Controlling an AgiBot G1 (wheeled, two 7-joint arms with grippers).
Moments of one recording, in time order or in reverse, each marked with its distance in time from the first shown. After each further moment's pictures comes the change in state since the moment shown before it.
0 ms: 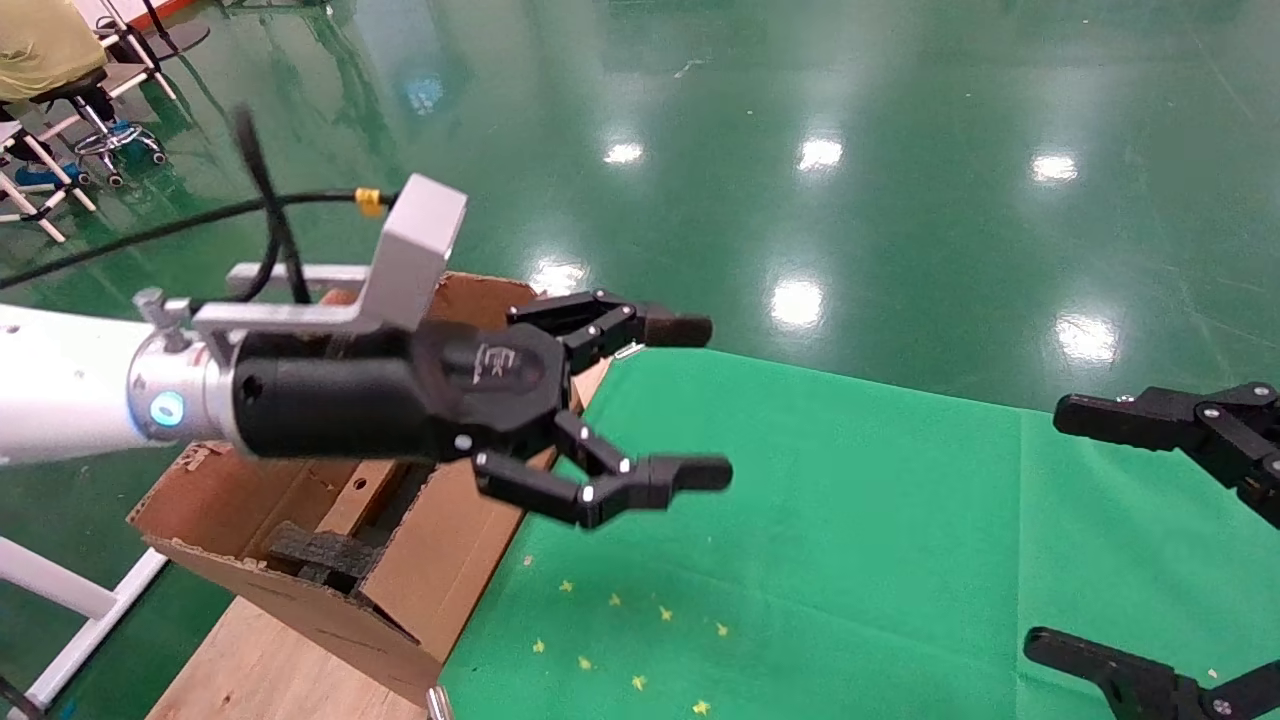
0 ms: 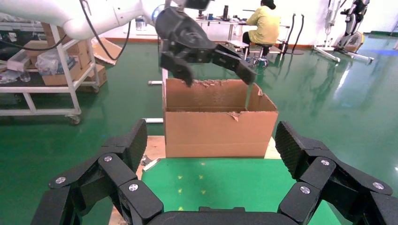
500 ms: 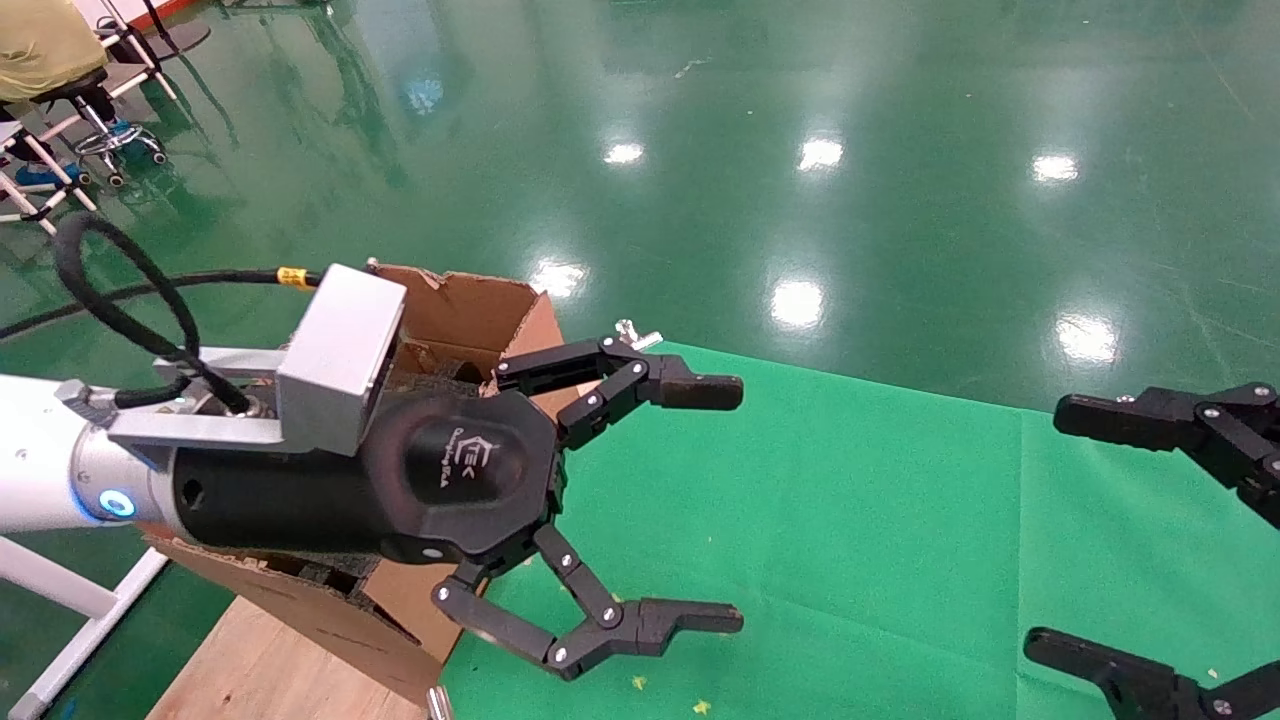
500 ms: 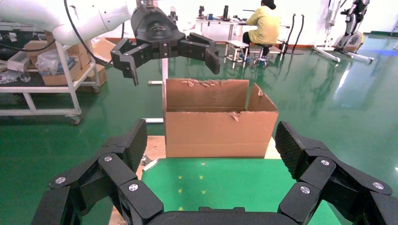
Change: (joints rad) left arm 0.159 -0.024 -0.109 -0.158 -0.084 0.004 0.141; right arm 0.000 0.000 0.000 0.000 0.000 0.000 0.000
